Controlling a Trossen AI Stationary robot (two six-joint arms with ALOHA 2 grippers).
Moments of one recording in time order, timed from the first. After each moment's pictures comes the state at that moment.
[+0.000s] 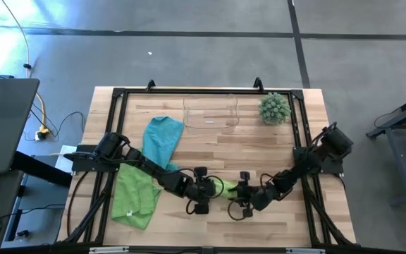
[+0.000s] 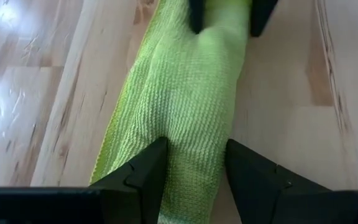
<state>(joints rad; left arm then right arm) -0.29 2.10 1.24 -0.10 -0.33 -0.34 0.63 1.79 0.60 0.44 0.51 0.36</state>
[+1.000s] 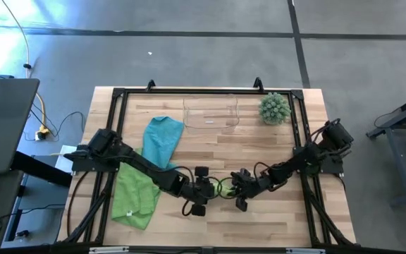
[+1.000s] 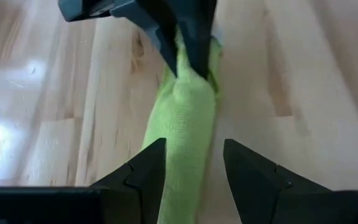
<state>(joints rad) -0.30 2.00 1.24 -0.09 -0.36 -0.14 0.50 1.77 0.60 0.35 0.19 0.77</state>
